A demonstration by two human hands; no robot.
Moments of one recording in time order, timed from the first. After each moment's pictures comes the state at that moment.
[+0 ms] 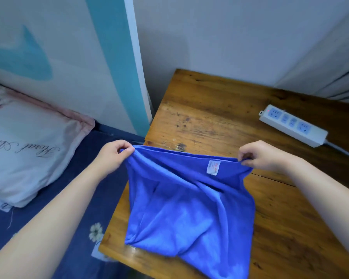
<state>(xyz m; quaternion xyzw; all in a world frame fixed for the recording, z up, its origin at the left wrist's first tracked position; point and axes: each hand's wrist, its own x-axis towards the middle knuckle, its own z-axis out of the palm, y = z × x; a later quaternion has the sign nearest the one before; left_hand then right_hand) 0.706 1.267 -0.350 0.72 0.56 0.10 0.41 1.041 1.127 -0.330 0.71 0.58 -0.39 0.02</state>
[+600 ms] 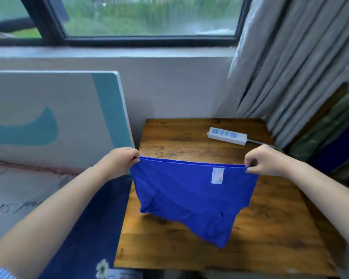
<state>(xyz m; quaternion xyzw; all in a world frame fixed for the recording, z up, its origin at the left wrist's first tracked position) 0.707 1.213 -0.203 0.96 0.25 -0.05 0.08 0.980 0.958 -0.179 0.81 0.56 -0.19 -0.01</state>
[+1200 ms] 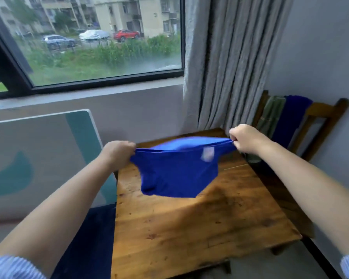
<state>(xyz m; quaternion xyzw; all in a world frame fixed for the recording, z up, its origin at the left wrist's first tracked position) 0.756 1.168 -0.121 0.97 0.18 0.03 -0.13 0.963 0.895 -0.115 0.89 0.44 0.06 -0.10</state>
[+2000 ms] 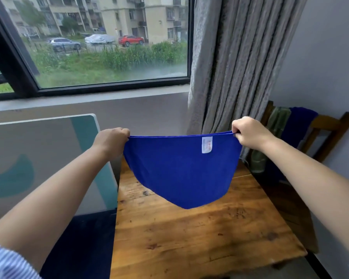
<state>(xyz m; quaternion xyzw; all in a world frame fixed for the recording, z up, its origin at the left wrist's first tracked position) 0.760 1.202 -0.094 0.96 0.25 0.07 -0.12 0.976 0.917 -0.087 0.88 0.44 0.09 -0.14</state>
